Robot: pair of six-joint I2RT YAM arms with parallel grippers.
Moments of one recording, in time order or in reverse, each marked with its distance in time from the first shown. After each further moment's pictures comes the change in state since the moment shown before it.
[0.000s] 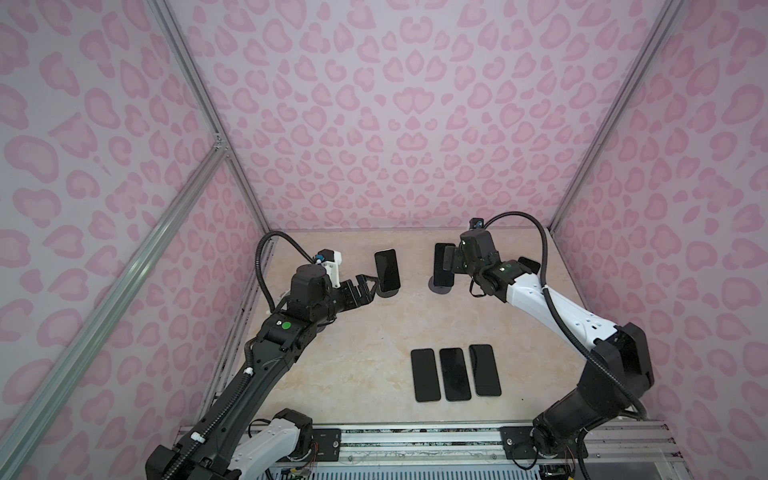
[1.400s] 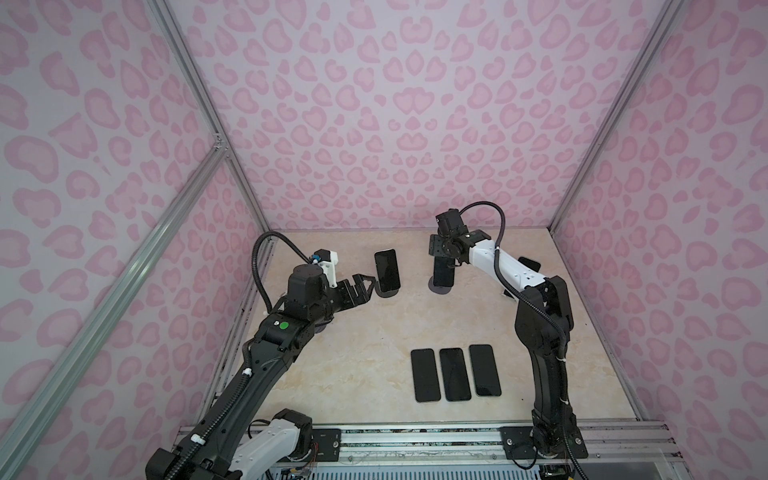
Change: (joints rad) left arm 0.026 -0.003 0.000 -0.010 0.000 0.004; right arm -0.059 0.503 0.520 -0.212 -0.096 0.038
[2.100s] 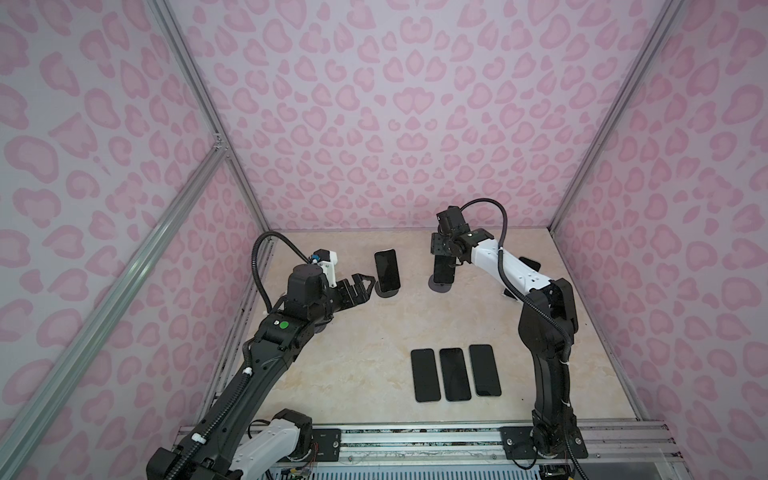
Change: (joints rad) left arm 0.006 0.003 0.000 0.000 0.001 -0.002; right arm 0.012 -0.051 -0.016 -0.005 0.005 -0.031
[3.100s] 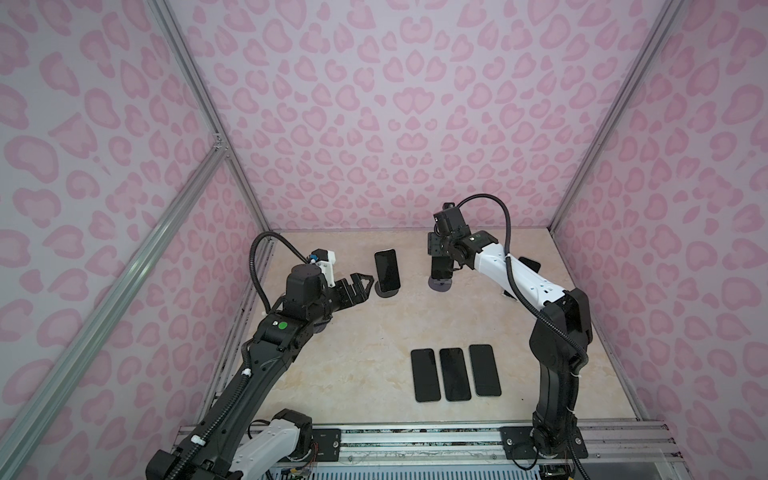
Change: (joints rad) left arm 0.006 -0.011 0.000 -0.002 -0.027 0.001; right arm 0.069 -0.143 -0.077 -0.001 0.051 -0.044
